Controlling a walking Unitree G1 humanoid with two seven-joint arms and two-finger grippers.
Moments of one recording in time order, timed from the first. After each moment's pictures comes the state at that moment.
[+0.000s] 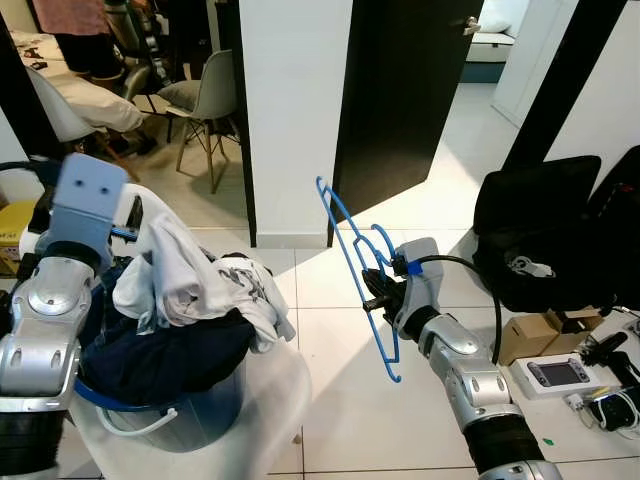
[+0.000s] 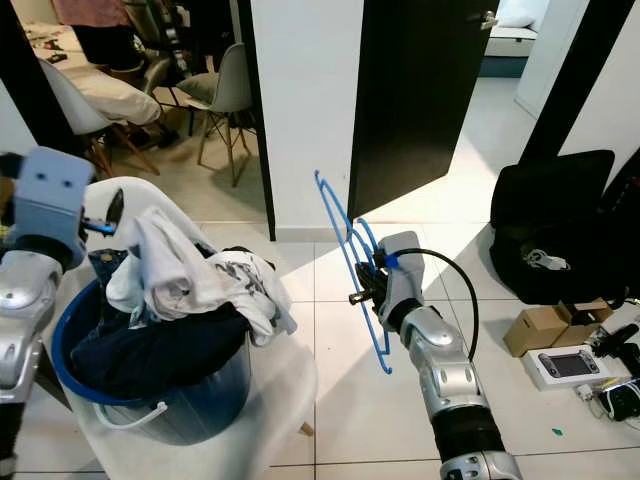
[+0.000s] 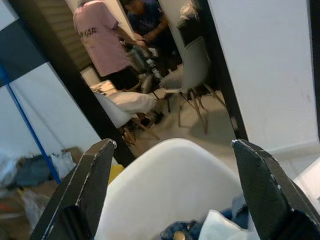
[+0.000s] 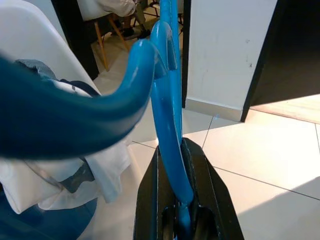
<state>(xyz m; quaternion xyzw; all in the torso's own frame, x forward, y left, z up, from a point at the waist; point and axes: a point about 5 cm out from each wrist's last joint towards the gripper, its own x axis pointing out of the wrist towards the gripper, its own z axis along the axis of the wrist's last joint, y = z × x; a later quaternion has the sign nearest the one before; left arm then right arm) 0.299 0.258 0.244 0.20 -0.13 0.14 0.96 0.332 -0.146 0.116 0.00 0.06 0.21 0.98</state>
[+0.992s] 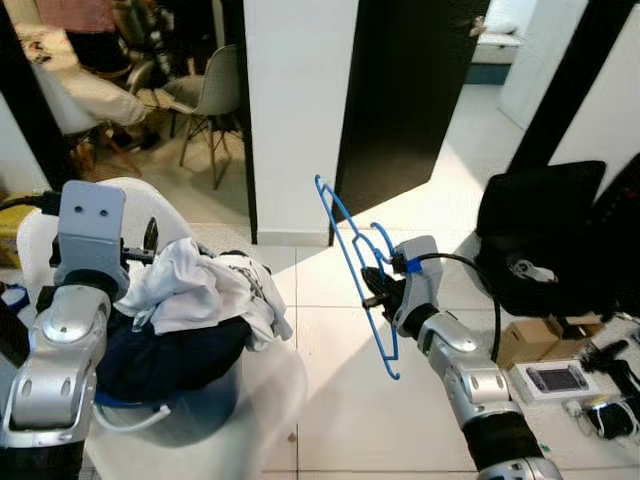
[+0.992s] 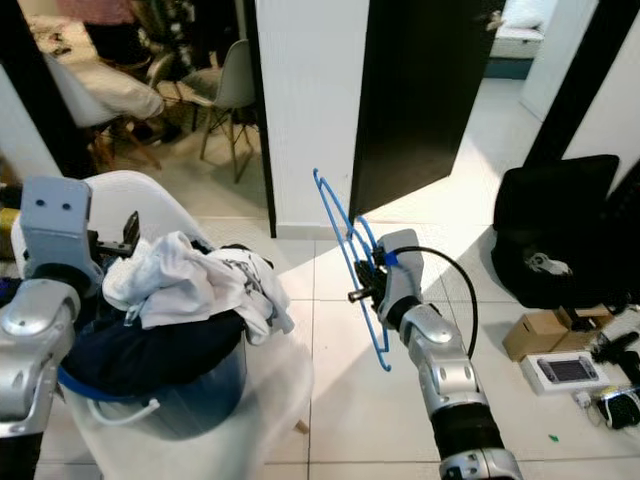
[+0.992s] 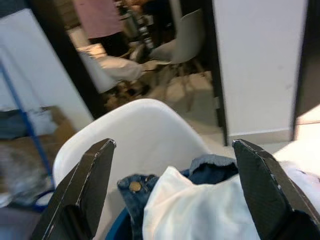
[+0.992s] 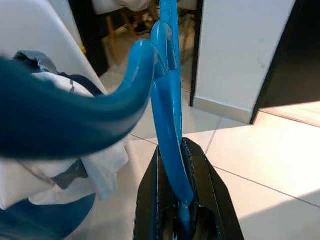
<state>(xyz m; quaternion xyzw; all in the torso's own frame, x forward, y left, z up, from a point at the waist) 0.286 0.240 0.215 0.16 -0.07 0.12 0.98 0.334 -0.140 0.119 0.00 0.05 0.22 0.97</state>
